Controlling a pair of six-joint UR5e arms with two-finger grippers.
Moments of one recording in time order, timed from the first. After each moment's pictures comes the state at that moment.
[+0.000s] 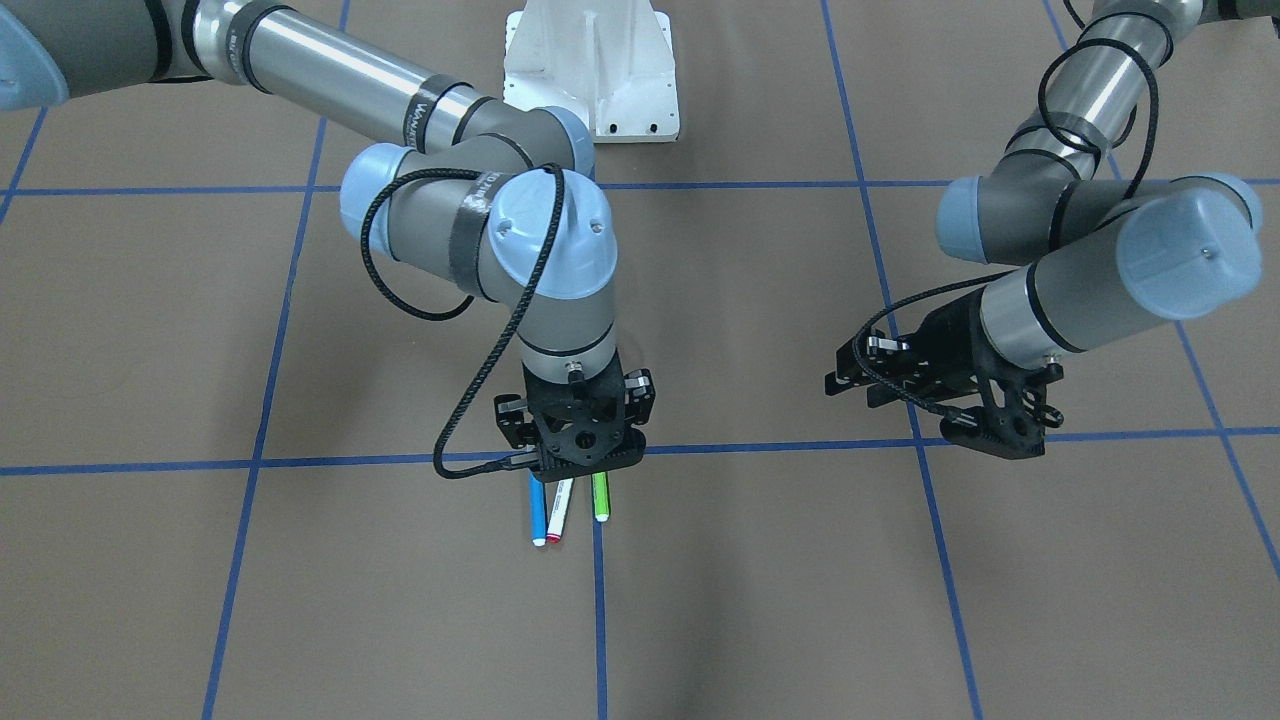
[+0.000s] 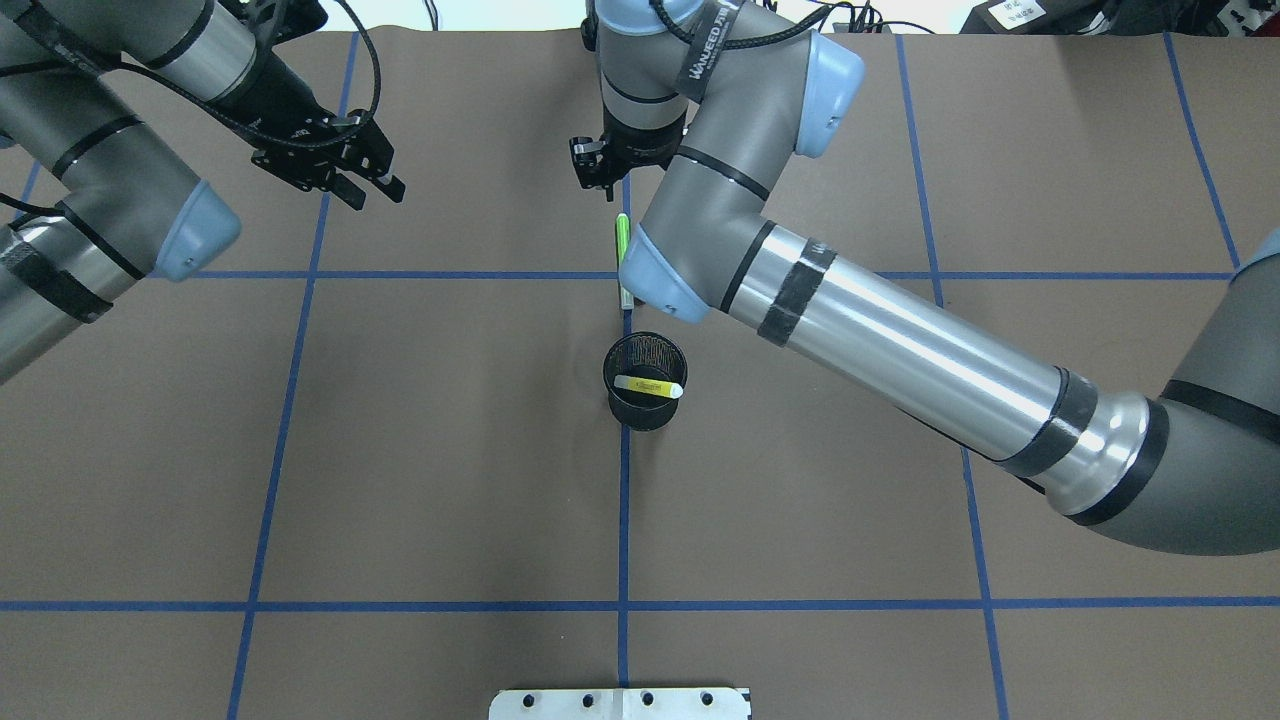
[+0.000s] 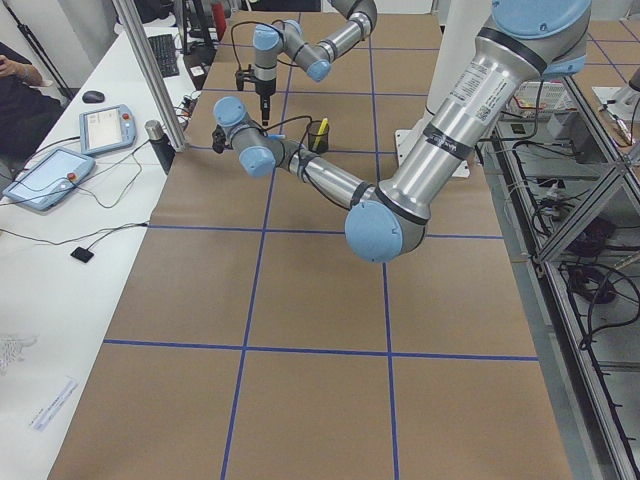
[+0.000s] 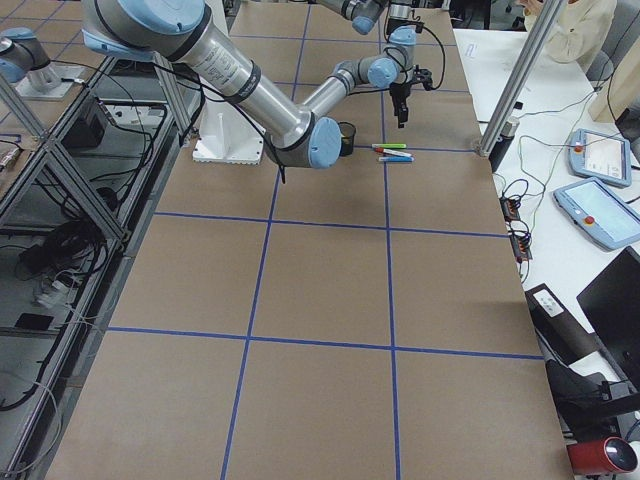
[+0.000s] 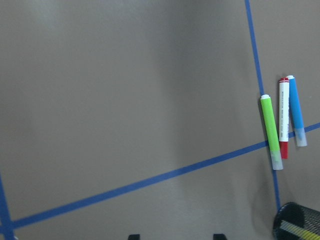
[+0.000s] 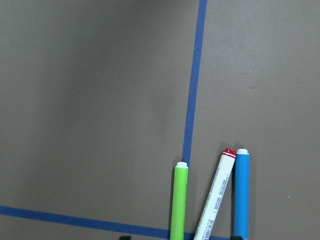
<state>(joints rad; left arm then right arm) -1.01 -2.17 -1.42 -2.05 -2.55 -1.00 0.75 -0.54 1.21 -1.51 1.97 0.85</state>
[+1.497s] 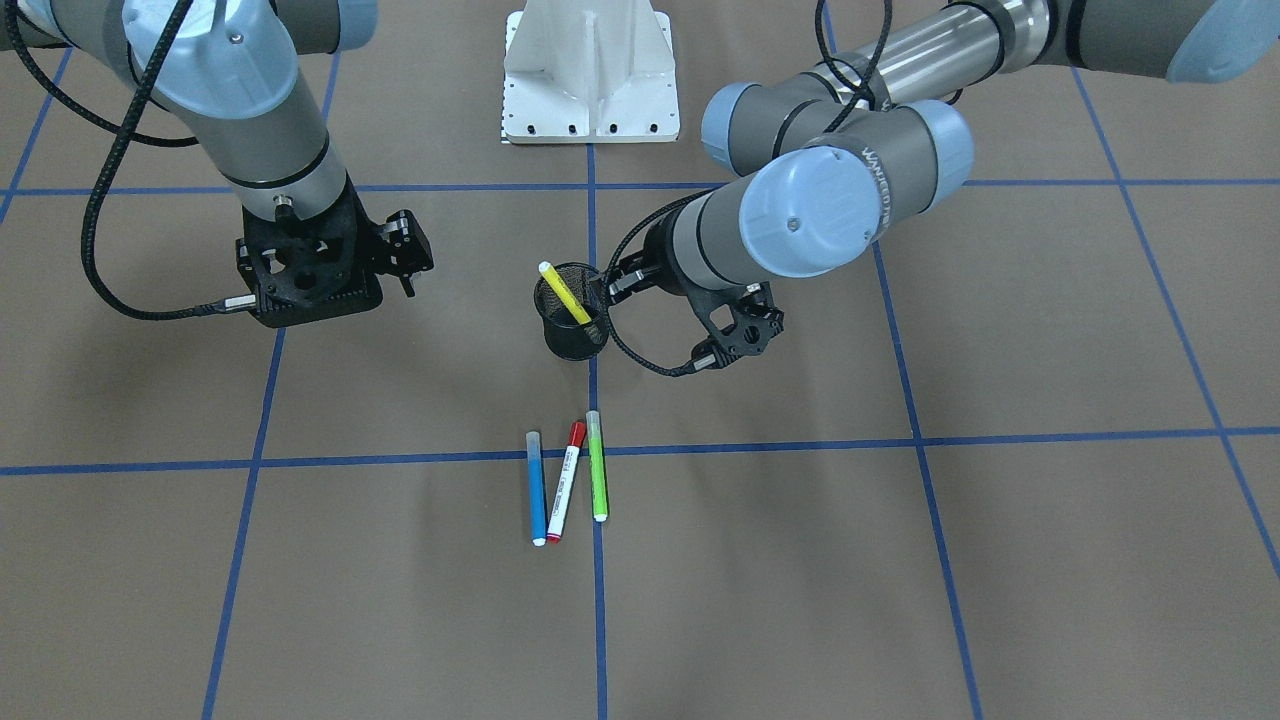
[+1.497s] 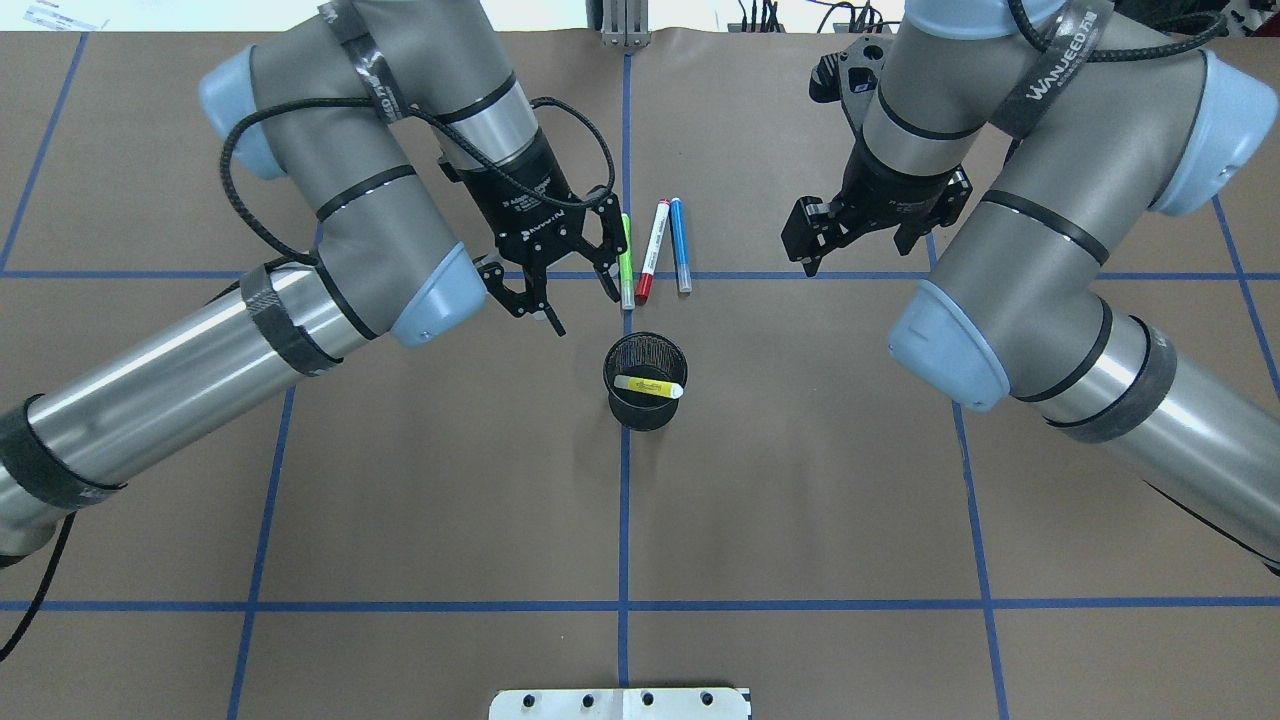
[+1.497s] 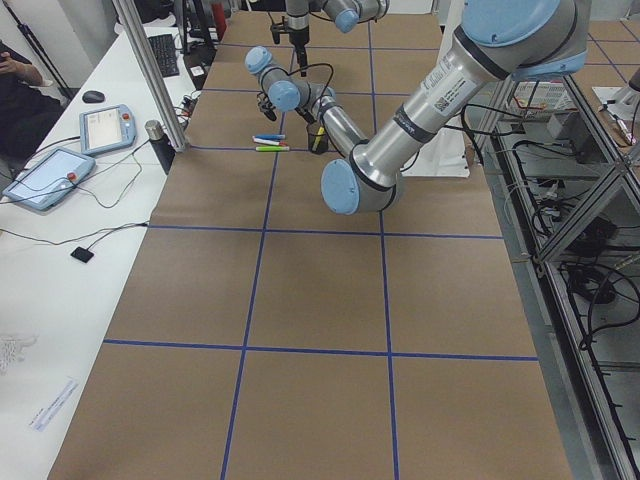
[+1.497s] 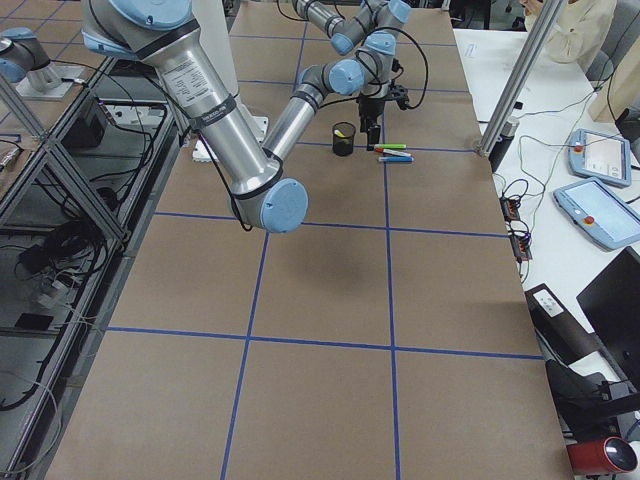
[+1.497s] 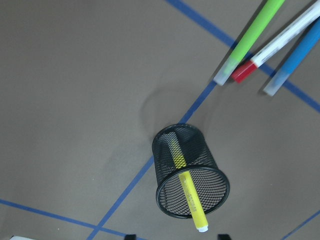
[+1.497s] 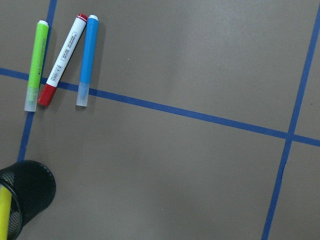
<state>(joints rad) -0.77 -2.47 -1.39 -1.61 -2.64 -1.61 0.83 -0.93 1.86 -1.96 2.09 0.67</state>
